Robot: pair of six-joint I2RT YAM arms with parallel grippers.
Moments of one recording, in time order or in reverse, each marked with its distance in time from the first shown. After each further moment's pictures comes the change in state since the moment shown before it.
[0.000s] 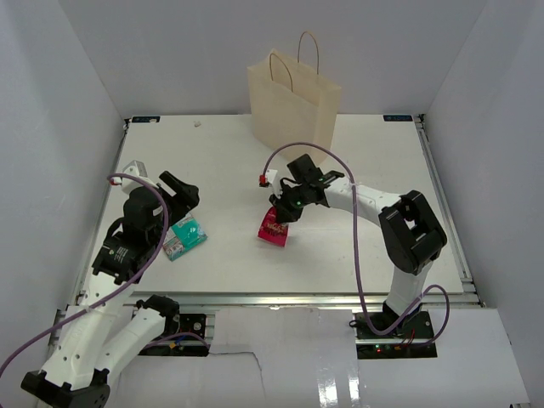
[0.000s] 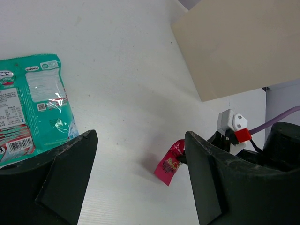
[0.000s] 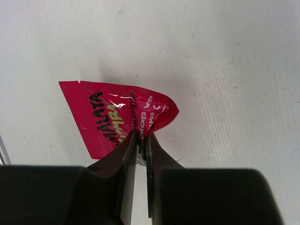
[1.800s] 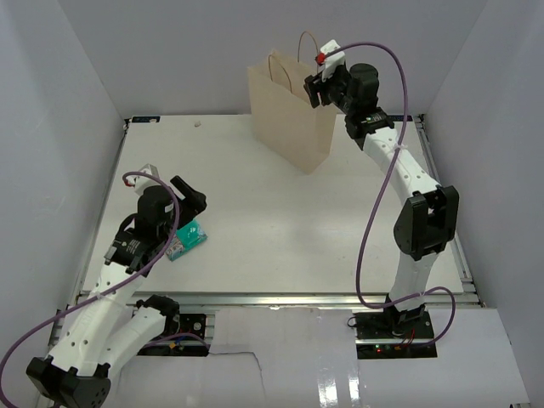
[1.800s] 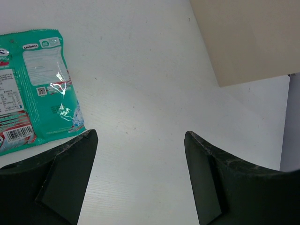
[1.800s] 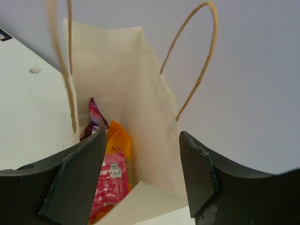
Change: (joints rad) left arm 0.000 0.053 -0.078 0.024 0.038 -0.014; right arm -0.336 0.066 0.578 0.457 0.305 0.088
